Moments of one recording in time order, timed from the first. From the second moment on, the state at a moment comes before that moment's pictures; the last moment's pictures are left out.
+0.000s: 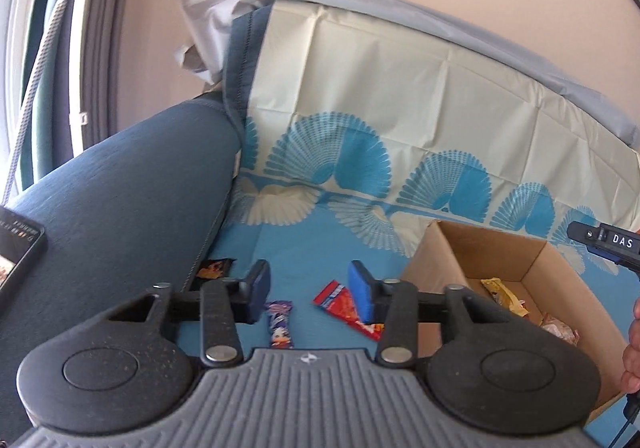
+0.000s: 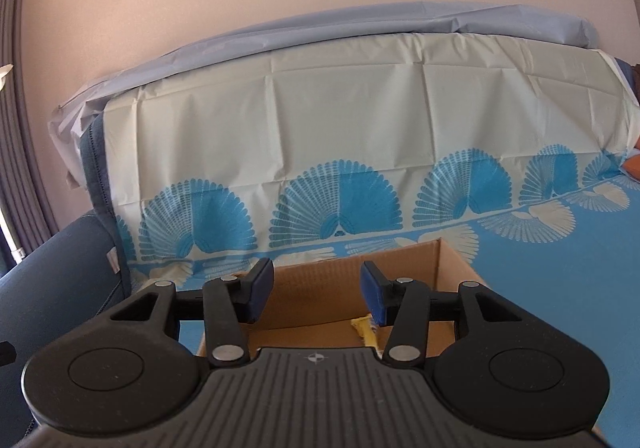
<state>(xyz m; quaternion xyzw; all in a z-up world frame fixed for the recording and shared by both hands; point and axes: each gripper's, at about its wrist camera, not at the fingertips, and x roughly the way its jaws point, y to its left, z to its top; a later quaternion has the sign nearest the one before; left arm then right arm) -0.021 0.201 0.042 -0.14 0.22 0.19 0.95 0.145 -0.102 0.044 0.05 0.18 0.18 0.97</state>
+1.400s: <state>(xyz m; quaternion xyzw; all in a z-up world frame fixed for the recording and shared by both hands) 0.012 0.268 -0.083 -0.28 0.36 0.18 0.87 0.095 0.091 -0.027 -0.12 0.30 0.32 0.89</state>
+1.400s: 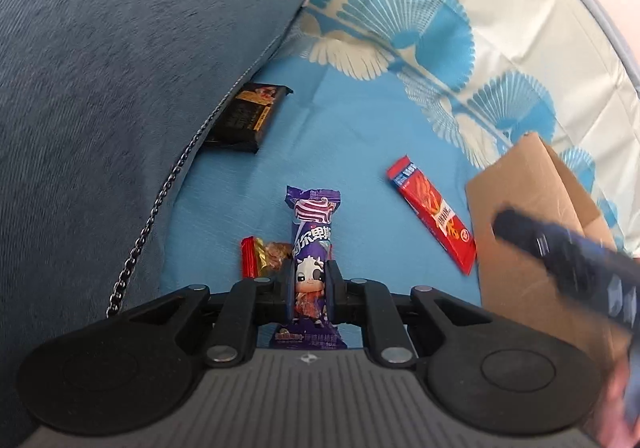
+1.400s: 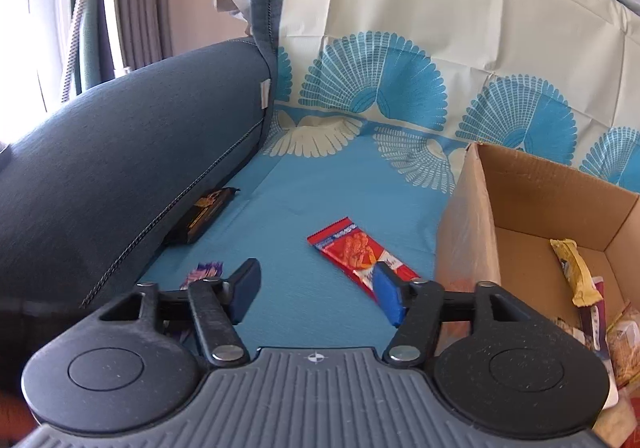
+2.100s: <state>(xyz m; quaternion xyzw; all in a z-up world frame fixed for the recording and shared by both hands) 0.005 0.277 -0.083 -0.31 0.34 0.15 0.88 0.234 0.198 -0.104 -0.28 0.50 0.31 0.76</state>
